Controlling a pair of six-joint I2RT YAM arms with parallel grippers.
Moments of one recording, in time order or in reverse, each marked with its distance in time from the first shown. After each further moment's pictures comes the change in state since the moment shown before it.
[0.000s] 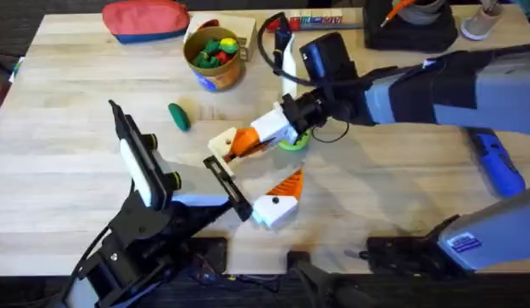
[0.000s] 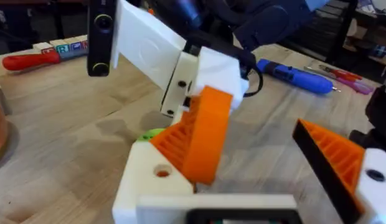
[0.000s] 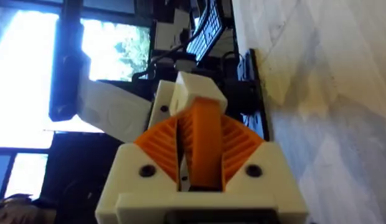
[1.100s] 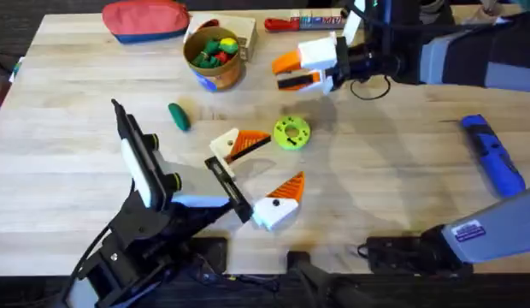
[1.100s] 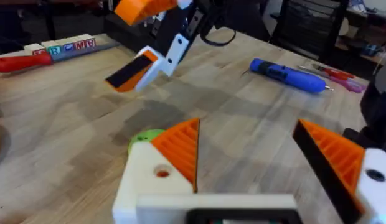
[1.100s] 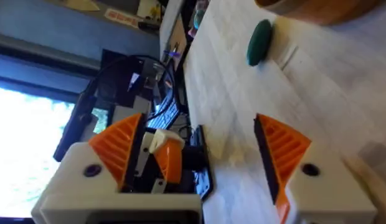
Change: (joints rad) left arm -0.002 0.000 0.000 0.002 0.023 0.000; right arm -0.341 0.000 0.097 0.003 0.080 -0.094
